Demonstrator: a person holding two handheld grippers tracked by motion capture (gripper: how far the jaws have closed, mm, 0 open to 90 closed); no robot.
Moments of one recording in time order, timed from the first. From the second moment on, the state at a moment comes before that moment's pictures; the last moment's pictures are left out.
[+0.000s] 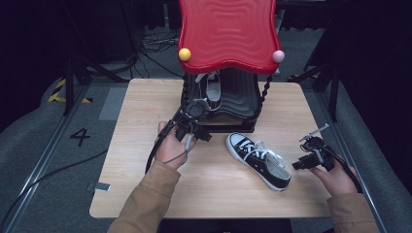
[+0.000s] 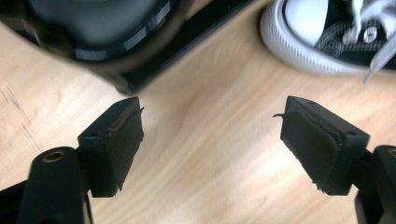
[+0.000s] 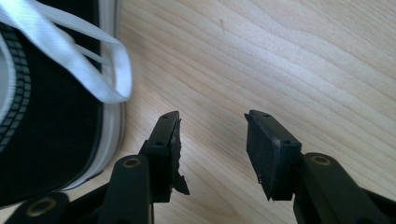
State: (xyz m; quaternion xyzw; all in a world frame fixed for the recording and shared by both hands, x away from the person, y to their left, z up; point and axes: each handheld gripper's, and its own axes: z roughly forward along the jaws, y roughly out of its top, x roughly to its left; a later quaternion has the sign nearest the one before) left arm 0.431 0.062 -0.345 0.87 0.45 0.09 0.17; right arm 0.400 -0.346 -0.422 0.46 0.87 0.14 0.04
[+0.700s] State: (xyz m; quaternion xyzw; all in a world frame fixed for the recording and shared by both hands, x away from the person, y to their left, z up) left arm 0.412 0.111 -0.381 0.87 0.48 0.02 0.11; right arm 0.383 -0.316 -0.374 0.43 0.88 0.21 0.03
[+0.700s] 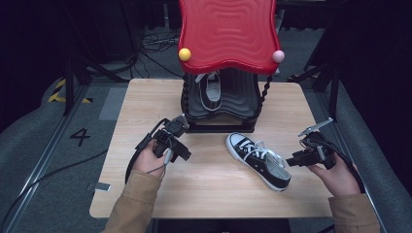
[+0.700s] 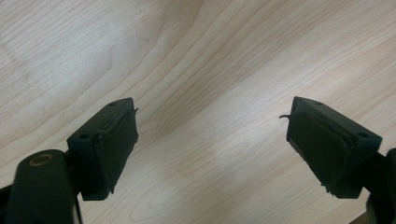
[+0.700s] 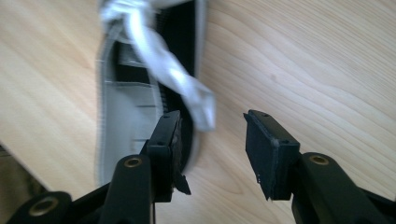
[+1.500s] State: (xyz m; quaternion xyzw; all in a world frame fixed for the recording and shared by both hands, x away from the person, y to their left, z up) left arm 0.410 0.116 -0.387 0.87 0.48 0.02 0.10; right arm 0.380 -0.242 -0.418 0.36 0.92 0.13 -0.03
